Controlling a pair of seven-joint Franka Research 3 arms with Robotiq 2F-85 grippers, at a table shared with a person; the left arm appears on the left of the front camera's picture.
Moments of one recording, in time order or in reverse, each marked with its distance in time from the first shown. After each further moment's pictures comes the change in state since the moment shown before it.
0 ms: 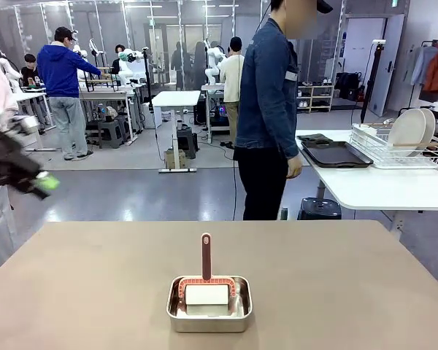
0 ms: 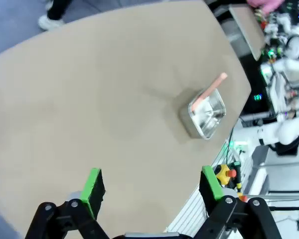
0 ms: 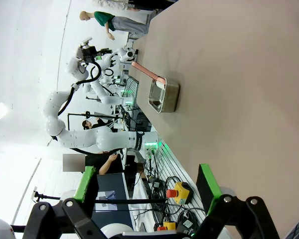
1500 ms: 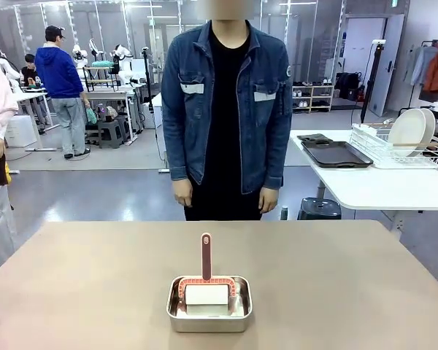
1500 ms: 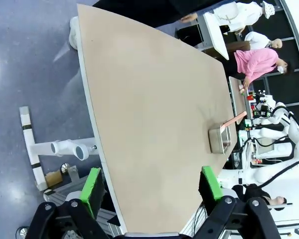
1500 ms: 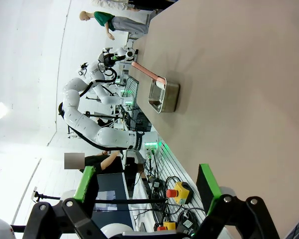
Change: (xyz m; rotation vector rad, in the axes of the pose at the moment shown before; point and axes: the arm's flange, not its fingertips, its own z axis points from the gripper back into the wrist) left arm -0.154 0.240 0.121 -0.092 -0.247 0.345; right arm 0.000 0.000 0.000 0.000 0.001 0.000
